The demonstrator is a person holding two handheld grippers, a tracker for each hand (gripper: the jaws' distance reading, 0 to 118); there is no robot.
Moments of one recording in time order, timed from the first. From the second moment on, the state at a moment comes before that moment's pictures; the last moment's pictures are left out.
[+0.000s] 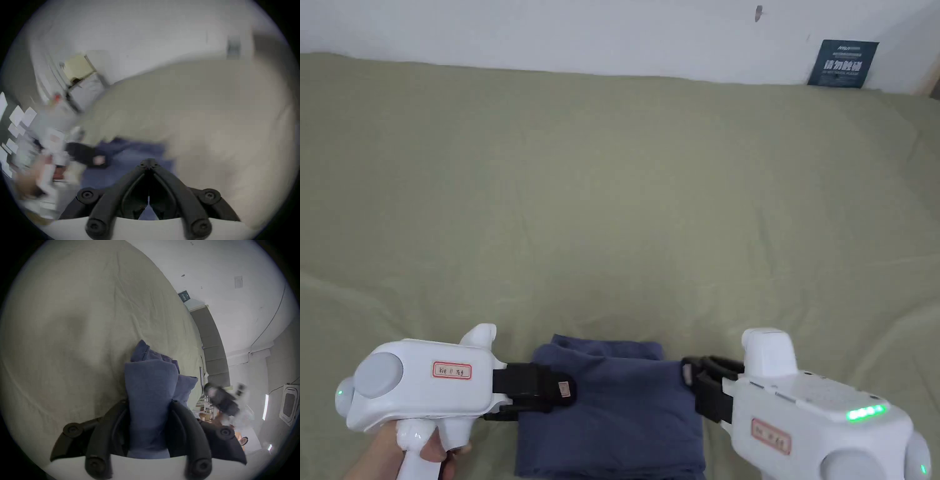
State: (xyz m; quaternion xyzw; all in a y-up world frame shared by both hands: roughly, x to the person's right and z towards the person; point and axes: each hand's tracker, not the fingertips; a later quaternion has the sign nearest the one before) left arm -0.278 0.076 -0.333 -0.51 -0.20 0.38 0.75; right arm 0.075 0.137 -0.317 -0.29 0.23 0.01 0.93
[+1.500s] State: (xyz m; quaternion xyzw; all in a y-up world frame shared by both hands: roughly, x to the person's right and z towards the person) left arm -0.695 0.165 -0.232 -0.45 0.03 0.39 0.81; right arm -0.257 0.164 -0.306 -0.12 0.34 0.07 0.93
